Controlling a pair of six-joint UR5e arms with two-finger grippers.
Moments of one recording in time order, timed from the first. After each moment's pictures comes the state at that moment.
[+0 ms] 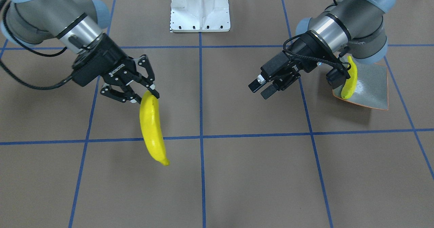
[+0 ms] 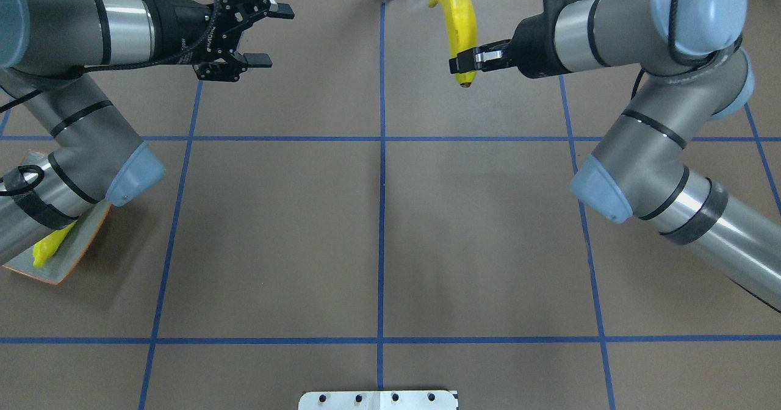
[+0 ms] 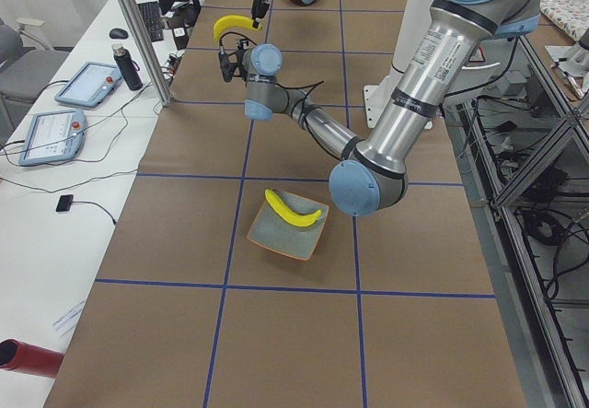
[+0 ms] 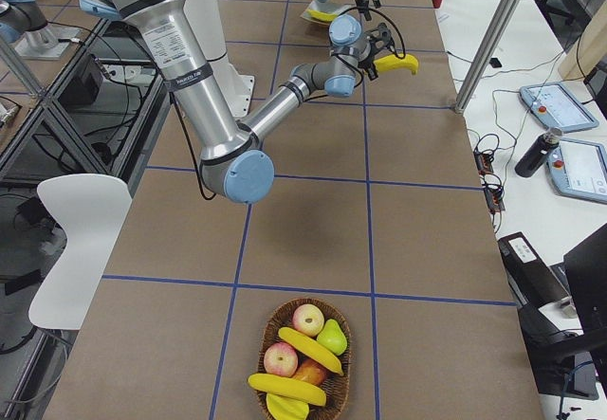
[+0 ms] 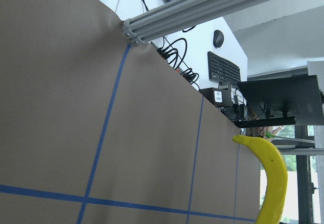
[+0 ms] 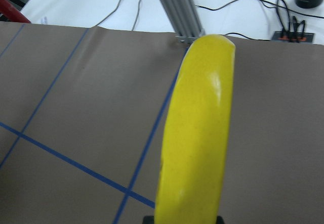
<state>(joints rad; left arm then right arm) -0.87 -2.10 -1.62 -2.74 -1.98 -1.97 0.80 -1.05 1.76 -0.86 1.96 0.97</state>
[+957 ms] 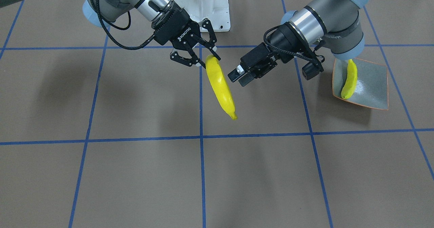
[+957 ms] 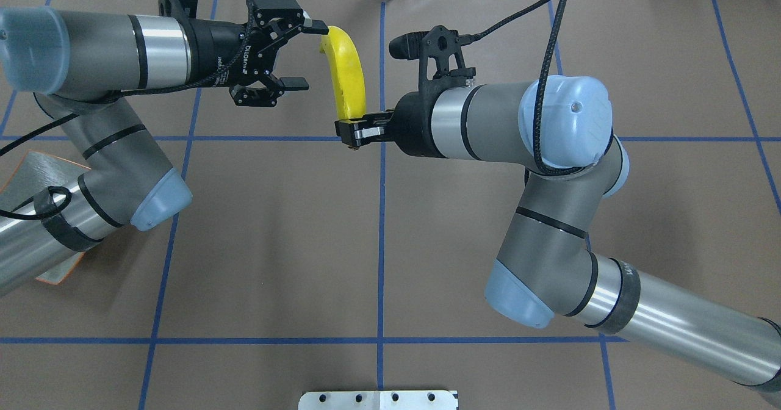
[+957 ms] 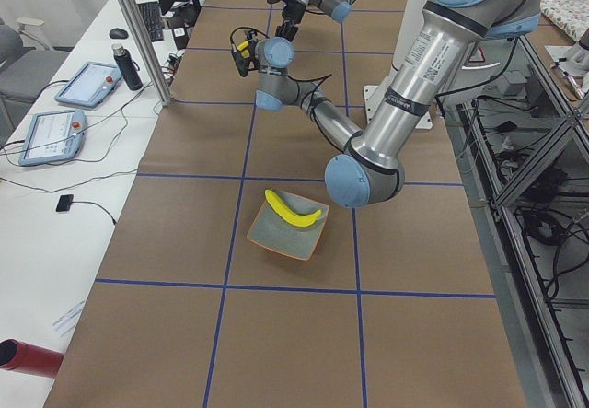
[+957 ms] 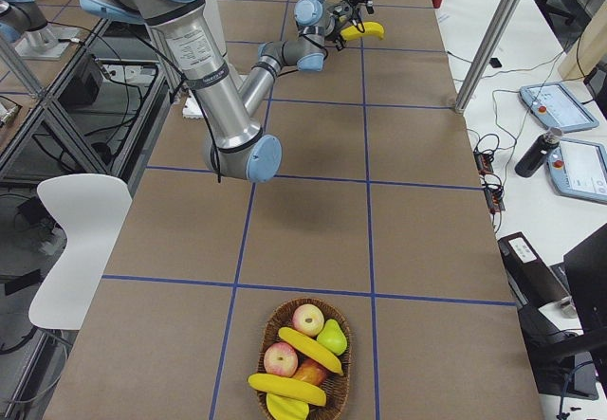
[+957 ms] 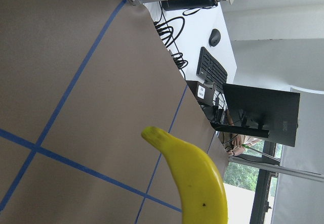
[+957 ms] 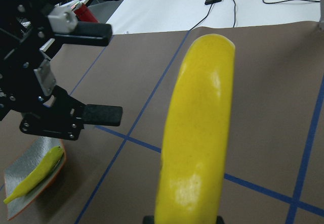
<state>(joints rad) -0.80 -2.12 -1.64 -2.74 -1.95 -2.09 0.56 -0.94 1.80 -0.86 1.75 1.03</state>
